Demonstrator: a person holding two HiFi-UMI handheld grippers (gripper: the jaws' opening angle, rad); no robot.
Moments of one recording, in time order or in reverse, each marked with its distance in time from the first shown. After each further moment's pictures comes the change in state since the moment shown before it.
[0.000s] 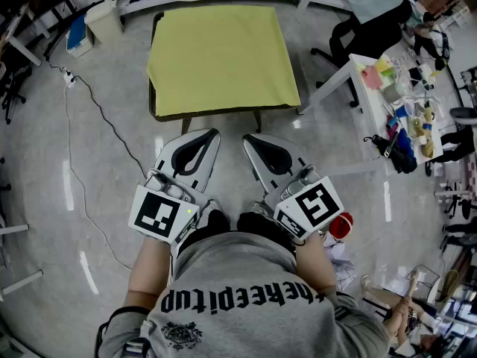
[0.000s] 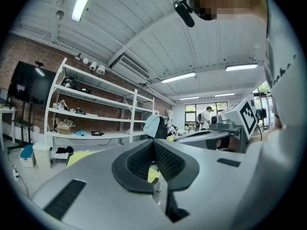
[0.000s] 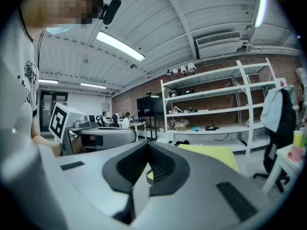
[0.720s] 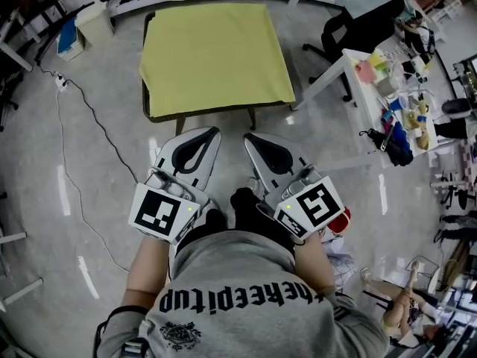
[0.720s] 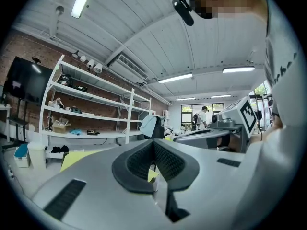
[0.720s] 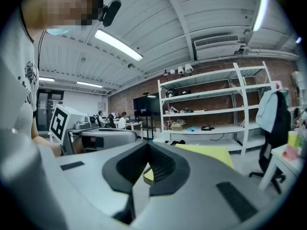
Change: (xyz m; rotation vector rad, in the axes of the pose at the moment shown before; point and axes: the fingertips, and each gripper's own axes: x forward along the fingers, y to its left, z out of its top) left arm 0.004 0.002 -0.003 -0.002 0.000 -0.046; right arm 0.000 -0.002 0.001 0.000 0.003 -0.047
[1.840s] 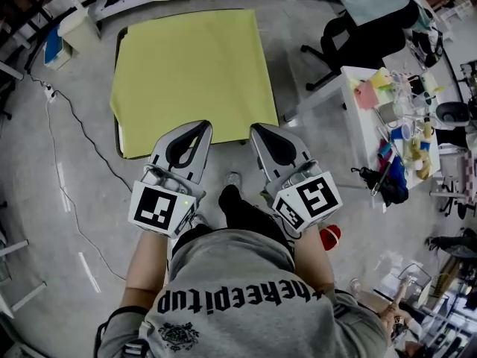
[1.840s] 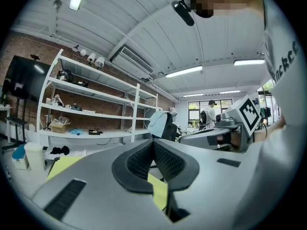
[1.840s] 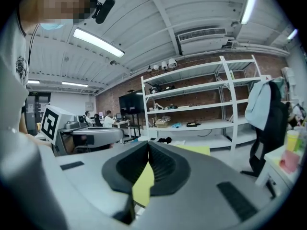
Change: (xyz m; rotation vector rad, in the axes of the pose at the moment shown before) left arm 0.191 0.070 -0.012 -0.001 0.022 0.068; right arm 0.057 -0.217 -0.009 0.062 0.032 -0.099
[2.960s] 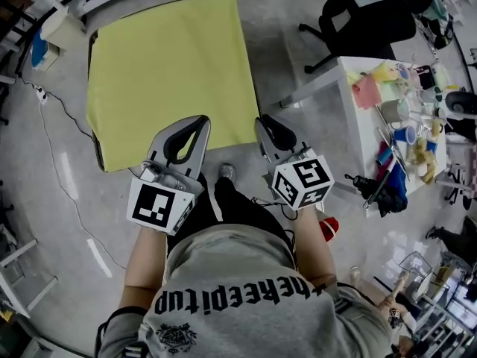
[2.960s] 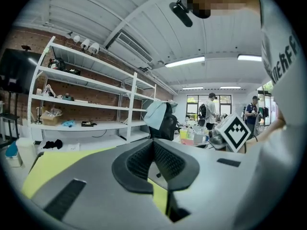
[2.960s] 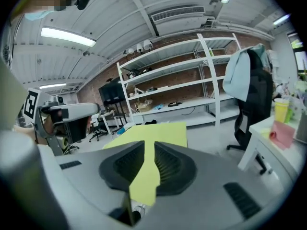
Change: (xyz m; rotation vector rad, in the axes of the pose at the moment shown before) left arm 0.118 -0.010 -0.030 -0.010 0.106 -0.035; right arm 0.016 -0.155 -0.094 0.189 0.190 -0.139
